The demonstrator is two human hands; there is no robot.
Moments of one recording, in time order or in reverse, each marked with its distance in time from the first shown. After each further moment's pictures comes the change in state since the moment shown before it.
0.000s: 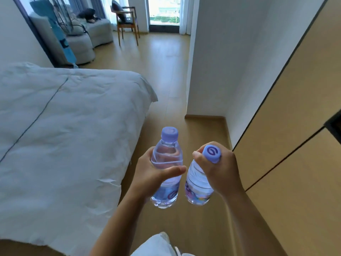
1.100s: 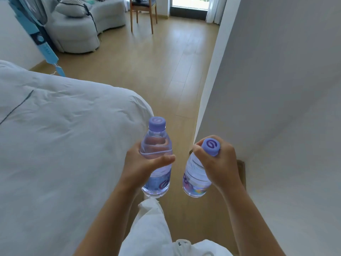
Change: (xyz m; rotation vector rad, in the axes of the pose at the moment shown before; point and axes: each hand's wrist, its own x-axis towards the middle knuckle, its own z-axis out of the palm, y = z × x) left_hand 0.619 0.070 0.049 -0.030 0.212 -0.046; right_hand 0.623 0.170 0.110 -0.008 -0.182 0.006
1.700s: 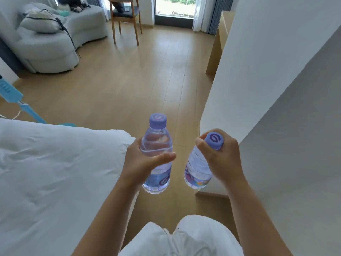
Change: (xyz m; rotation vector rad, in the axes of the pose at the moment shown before) left_hand 0.377 0.066 -0.038 0.036 -0.104 0.029; right_hand 0.349 0.015 0.121 -0.012 0.118 -0.009
